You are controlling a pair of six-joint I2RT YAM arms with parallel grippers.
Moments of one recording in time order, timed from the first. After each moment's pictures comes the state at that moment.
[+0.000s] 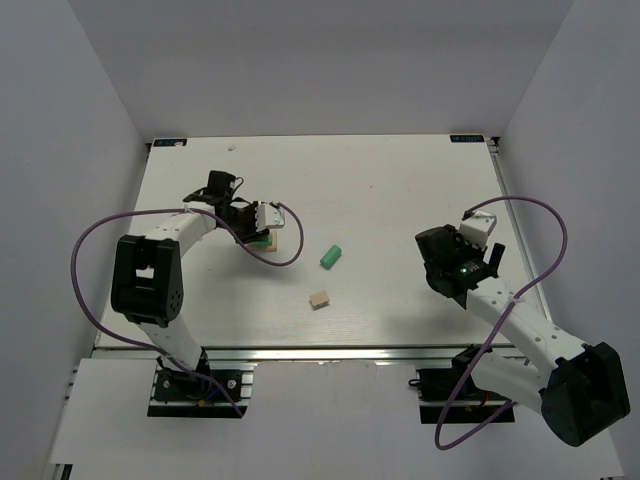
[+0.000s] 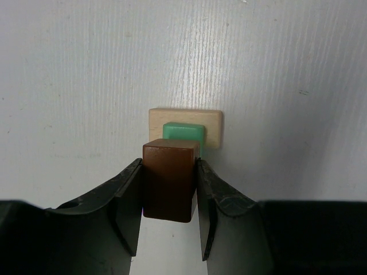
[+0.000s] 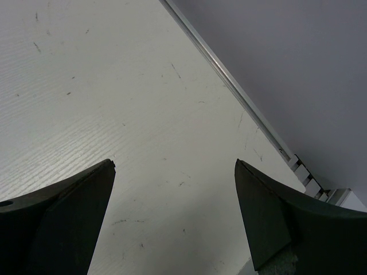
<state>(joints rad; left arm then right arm) -0.16 1.73 1.15 -0.52 0.61 1.29 0.50 1.04 0.66 -0.57 1.09 0.57</state>
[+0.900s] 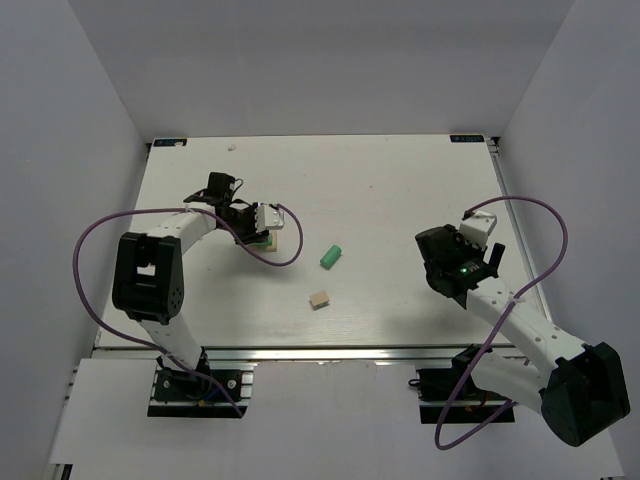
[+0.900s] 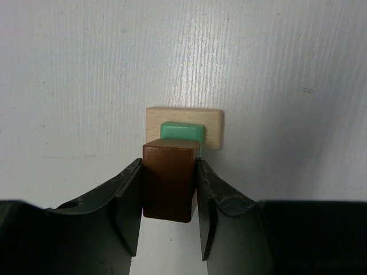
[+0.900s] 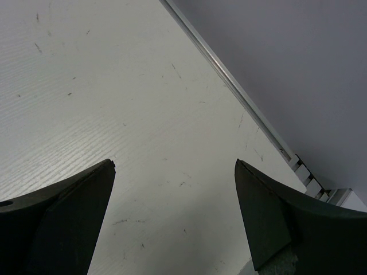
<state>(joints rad) -0.15 1.75 1.14 -0.51 0.61 1.30 0.50 1.04 0.66 -0.57 1.09 0.58</state>
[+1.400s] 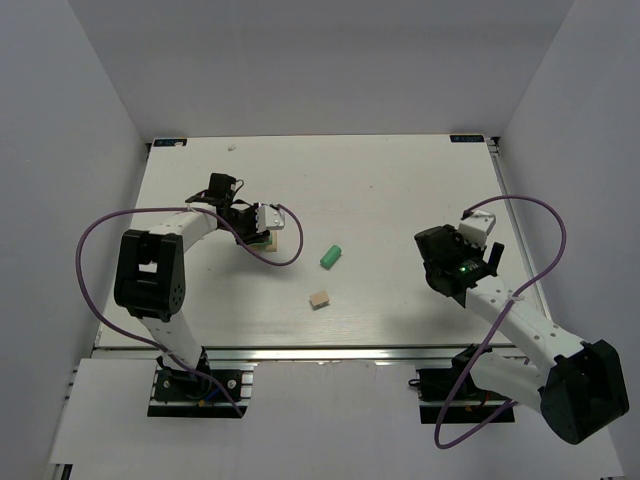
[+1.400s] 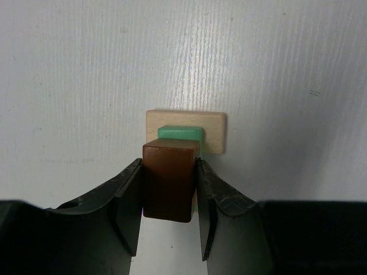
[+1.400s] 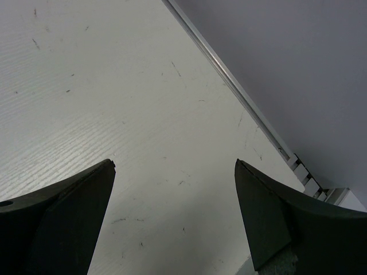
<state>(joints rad) -0.15 1.77 1.14 -0.48 0.62 1.30 0.50 1.05 0.67 -0.57 1.08 0.58</state>
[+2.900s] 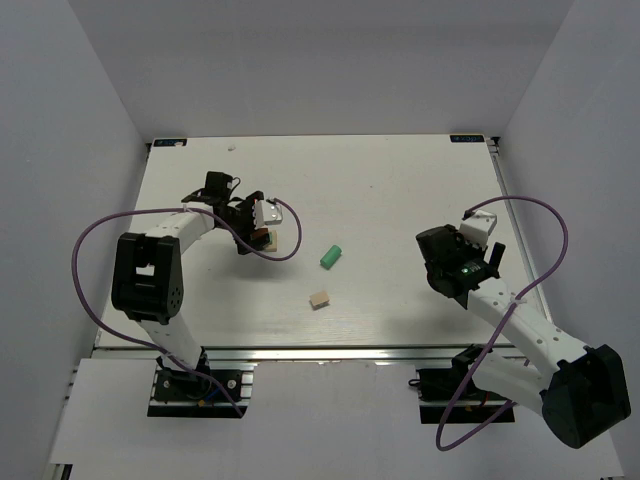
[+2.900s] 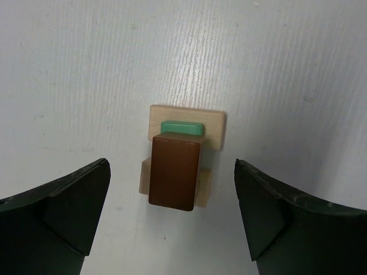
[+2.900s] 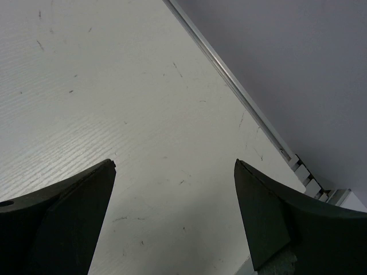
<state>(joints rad) -0.14 1.76 1.14 -0.48 0.62 1.22 0.50 1.03 0.67 -0.58 1.08 0.57</state>
